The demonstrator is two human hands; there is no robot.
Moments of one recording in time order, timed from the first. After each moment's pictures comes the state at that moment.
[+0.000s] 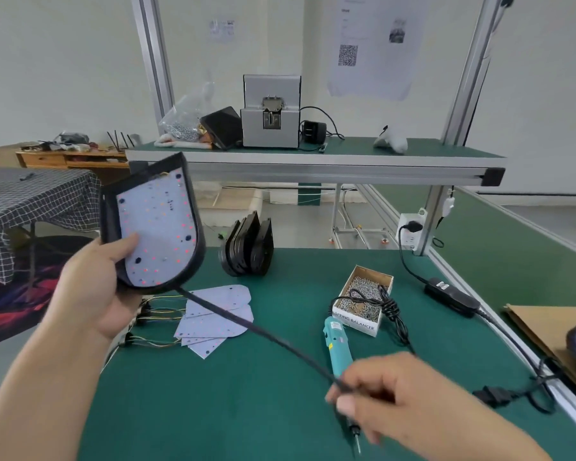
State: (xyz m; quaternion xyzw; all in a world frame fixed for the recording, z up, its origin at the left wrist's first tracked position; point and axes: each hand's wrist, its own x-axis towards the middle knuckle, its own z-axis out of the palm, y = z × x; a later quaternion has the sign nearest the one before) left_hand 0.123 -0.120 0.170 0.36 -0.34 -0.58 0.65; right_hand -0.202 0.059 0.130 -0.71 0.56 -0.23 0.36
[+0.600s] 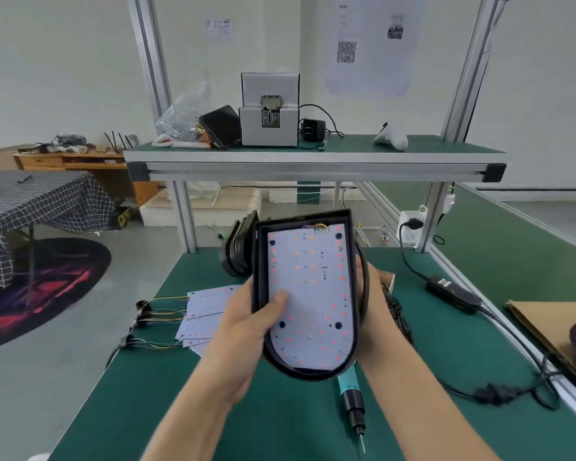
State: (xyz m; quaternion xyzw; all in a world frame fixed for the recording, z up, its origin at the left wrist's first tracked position) left_hand 0.007 -0.059 0.108 0.28 -0.55 -0.63 0.49; right_hand -0.150 -0.048 0.140 -0.33 0.39 -0.67 0.53
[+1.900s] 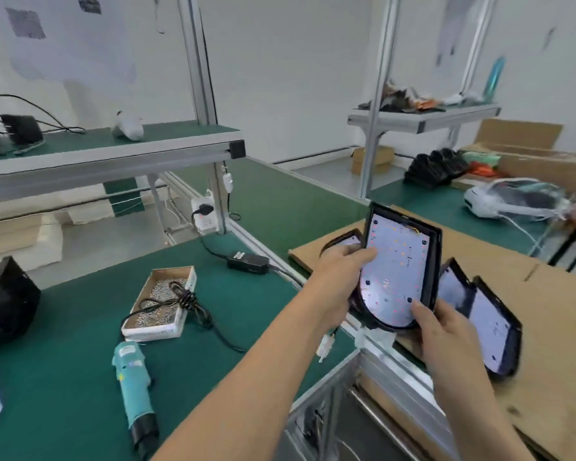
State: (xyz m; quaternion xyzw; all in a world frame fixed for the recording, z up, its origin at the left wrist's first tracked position) left_hand -0.378 0.083 0.120 0.15 -0.60 -0.78 0.13; right_hand -0.405 0.243 0.055 -0.11 0.71 -0.69 0.05
